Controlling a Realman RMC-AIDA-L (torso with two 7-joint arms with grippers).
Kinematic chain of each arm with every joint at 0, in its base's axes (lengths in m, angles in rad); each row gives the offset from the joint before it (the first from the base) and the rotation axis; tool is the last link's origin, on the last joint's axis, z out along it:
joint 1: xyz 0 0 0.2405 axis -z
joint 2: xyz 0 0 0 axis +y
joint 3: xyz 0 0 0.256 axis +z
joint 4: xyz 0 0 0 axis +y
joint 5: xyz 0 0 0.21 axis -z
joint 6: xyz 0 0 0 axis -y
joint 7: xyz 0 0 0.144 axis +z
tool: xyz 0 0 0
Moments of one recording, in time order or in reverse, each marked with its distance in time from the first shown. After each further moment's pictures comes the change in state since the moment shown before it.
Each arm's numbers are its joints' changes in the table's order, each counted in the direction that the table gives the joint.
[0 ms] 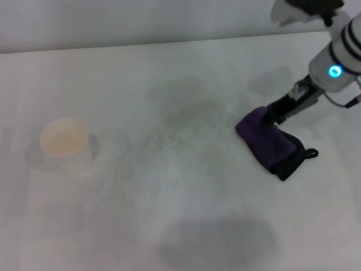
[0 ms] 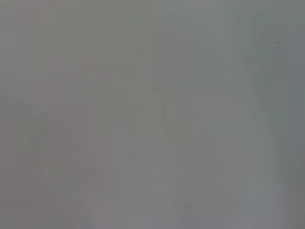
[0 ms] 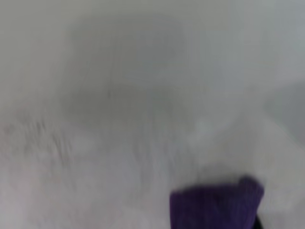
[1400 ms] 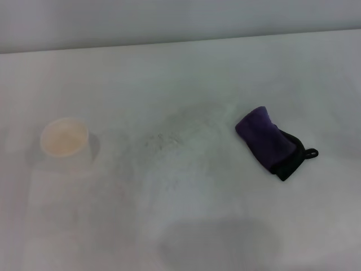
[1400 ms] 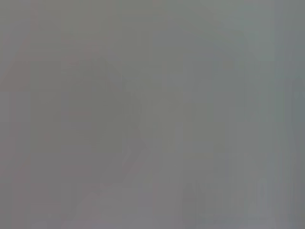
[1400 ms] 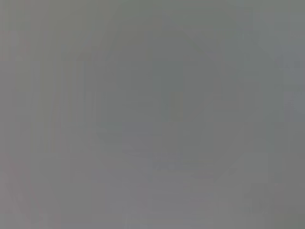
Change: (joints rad) left arm 0.013 -0.015 0.006 -0.012 0.050 -0.003 -0.209; right arm 0.419 -0.014 1.002 0.565 -1.338 0.436 -1.952
